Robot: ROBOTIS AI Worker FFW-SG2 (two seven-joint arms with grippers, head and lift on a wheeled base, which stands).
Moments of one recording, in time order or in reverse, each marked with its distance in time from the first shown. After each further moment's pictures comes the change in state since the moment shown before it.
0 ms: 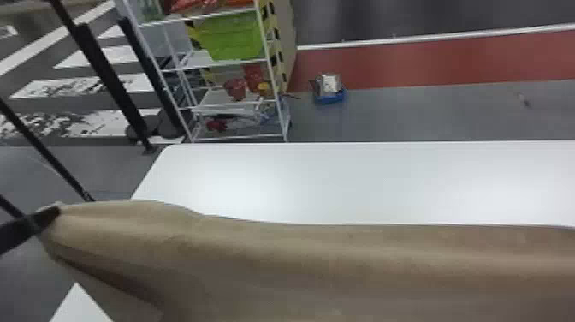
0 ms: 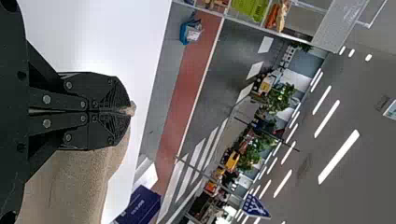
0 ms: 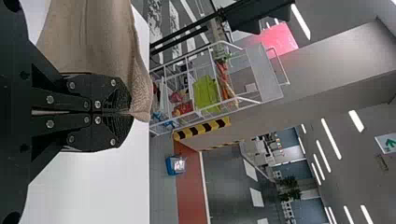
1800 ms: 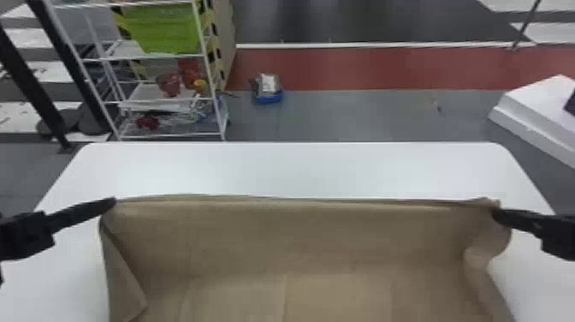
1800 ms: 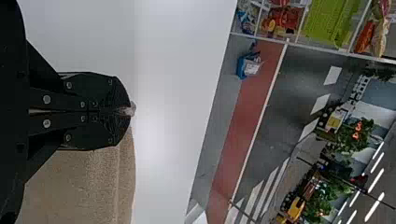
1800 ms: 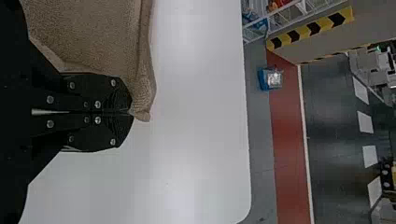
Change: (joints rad) left arm -0.246 -0.014 -0.803 0.471 -0.599 -0.322 0.311; right arm -0.261 -0.091 1.216 0.779 1.144 -0.399 -0.375
